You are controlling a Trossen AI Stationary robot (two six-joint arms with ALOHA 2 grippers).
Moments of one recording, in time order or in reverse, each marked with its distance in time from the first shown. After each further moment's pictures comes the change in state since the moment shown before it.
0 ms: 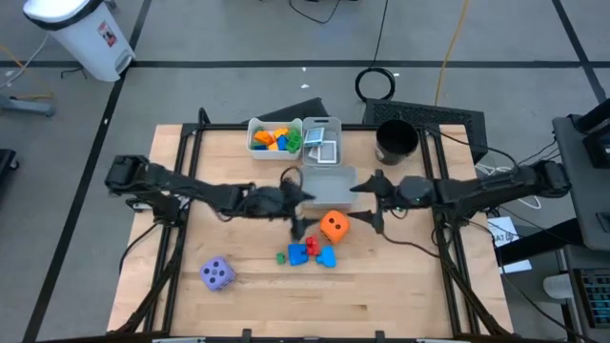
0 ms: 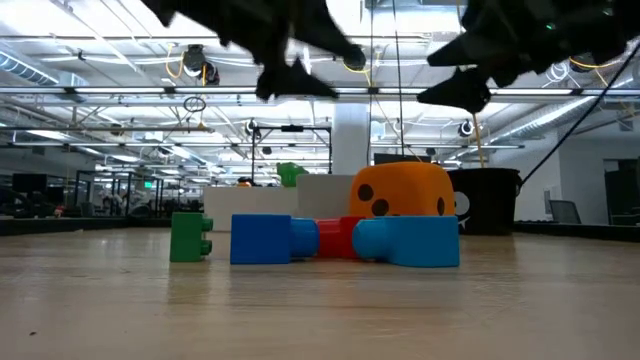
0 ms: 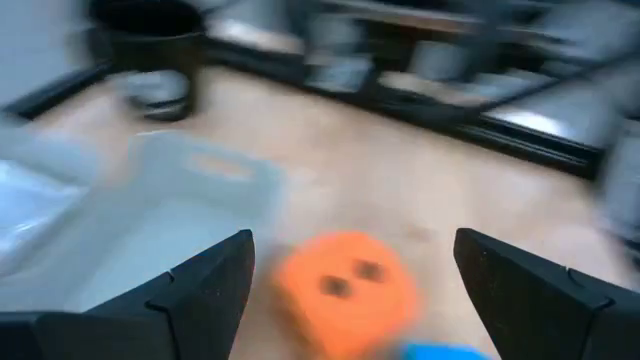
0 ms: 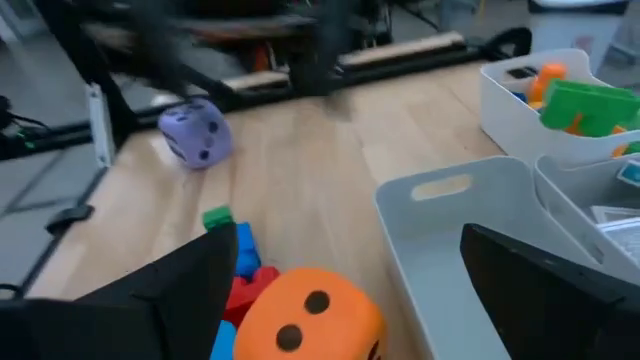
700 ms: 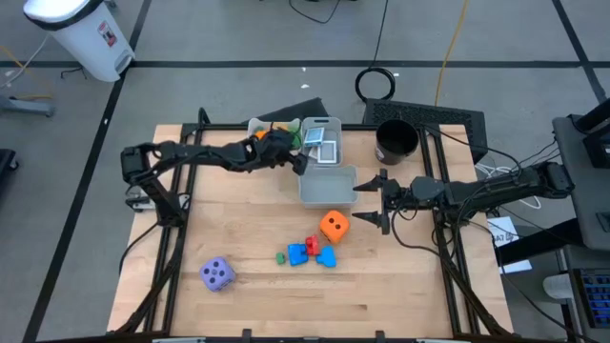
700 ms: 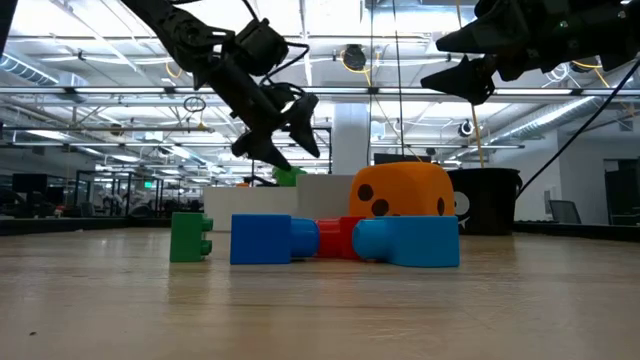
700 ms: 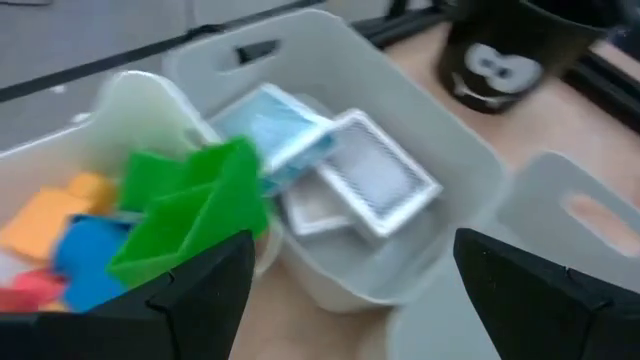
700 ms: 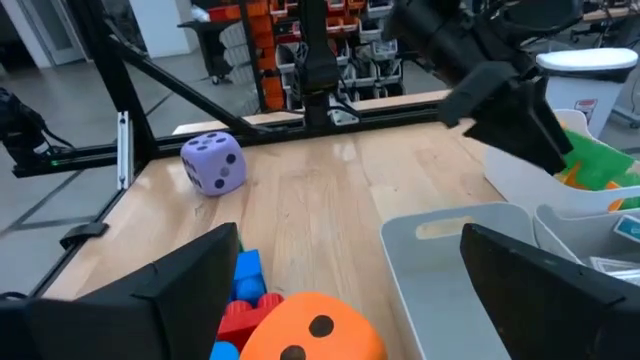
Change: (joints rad) left arm 0.471 0.097 0.023 -0.152 0.024 -0.122; right arm 0.009 -0.077 -0.079 0.124 -0.003 -0.075
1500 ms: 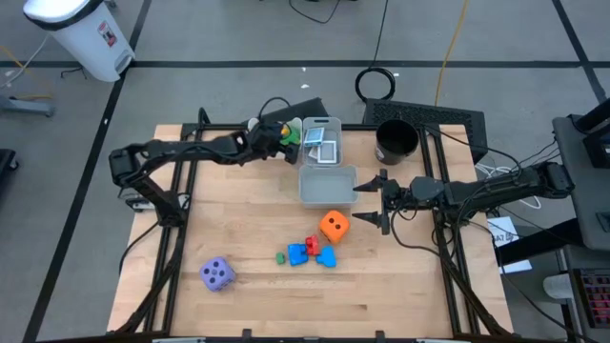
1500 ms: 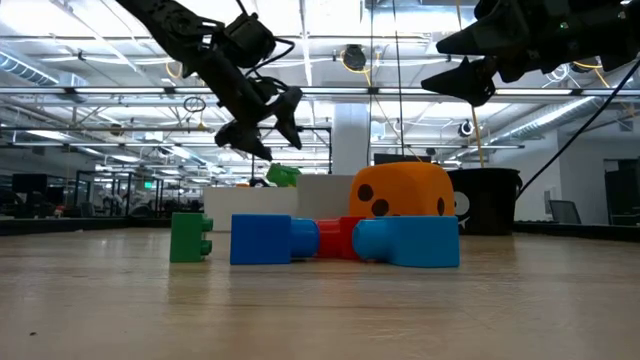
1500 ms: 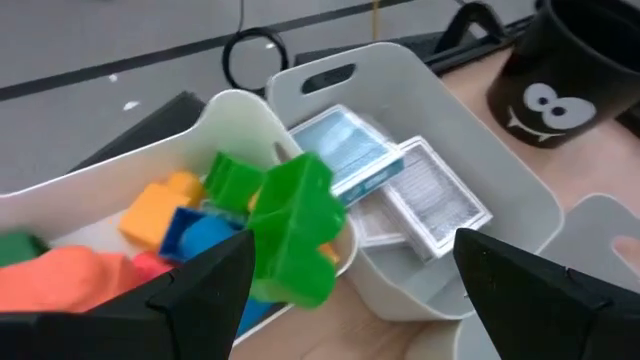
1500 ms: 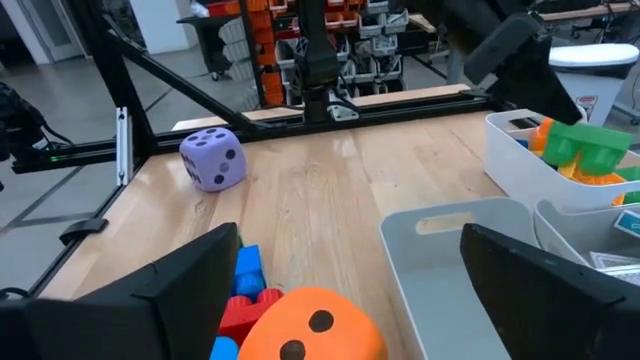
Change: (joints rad) left arm 0.068 -0.091 0.000 -0.114 -0.039 -0.040; right arm 0.000 0.000 0.000 -0.010 -0.001 0.004
